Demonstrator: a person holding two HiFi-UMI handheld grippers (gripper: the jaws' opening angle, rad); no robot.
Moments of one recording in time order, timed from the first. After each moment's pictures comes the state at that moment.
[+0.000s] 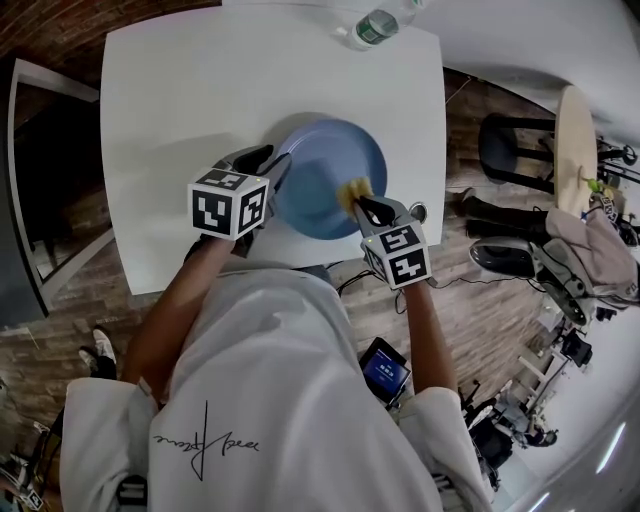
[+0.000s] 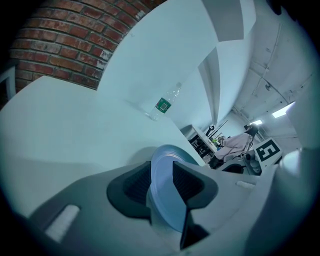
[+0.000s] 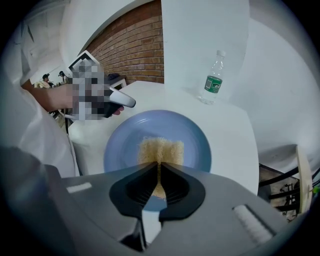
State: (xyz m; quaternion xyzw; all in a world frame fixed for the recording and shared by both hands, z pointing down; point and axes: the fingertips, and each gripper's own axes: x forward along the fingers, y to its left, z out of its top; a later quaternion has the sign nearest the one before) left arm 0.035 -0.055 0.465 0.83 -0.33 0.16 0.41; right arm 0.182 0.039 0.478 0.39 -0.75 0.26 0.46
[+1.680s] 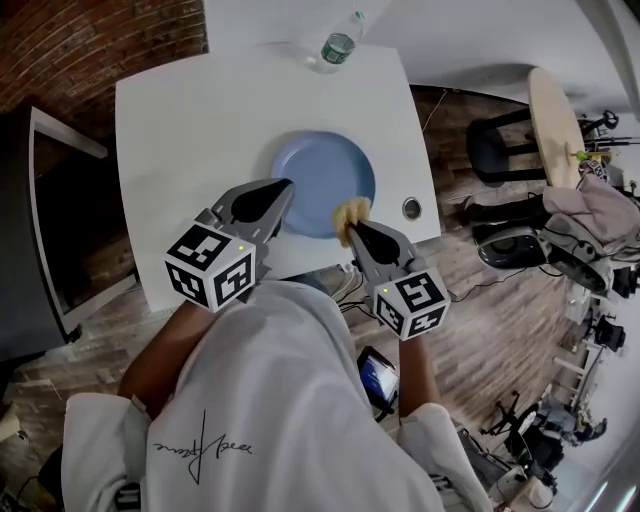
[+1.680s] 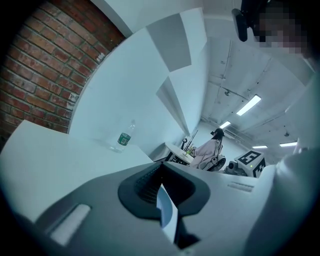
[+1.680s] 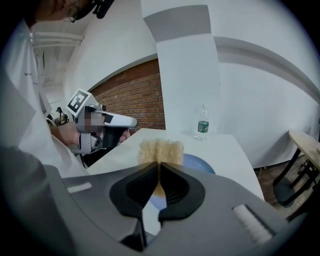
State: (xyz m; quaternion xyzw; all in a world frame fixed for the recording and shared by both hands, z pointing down) left arm 0.036 0.009 0.305 0.92 -0.25 0.04 0.29; right arm 0.132 0.084 0.348 0.49 -0.81 0.21 0.23
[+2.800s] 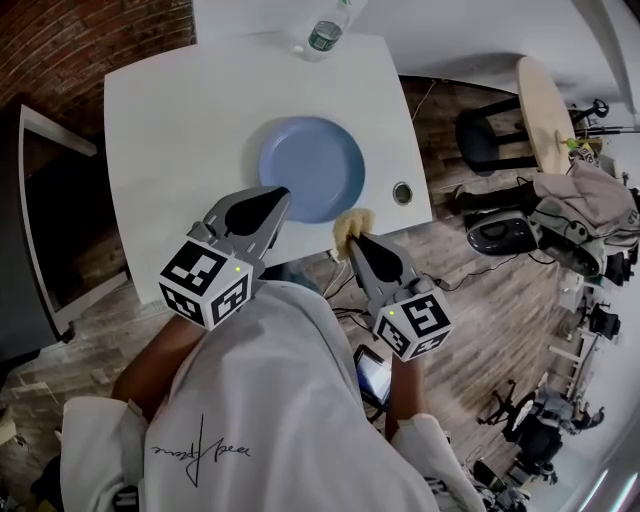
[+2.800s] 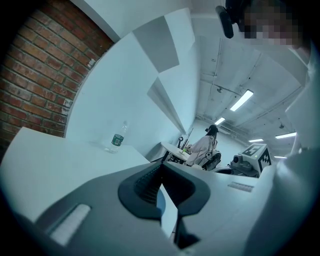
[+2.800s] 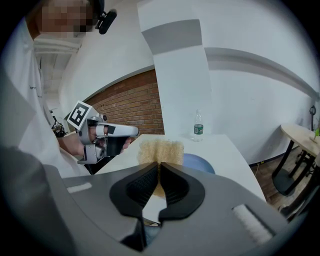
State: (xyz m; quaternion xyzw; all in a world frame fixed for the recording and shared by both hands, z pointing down) left arm 0.045 0.051 0.287 0.94 -0.24 0.04 0.25; right arm 0.139 0.134 0.315 0.52 -0.80 0.22 0.19
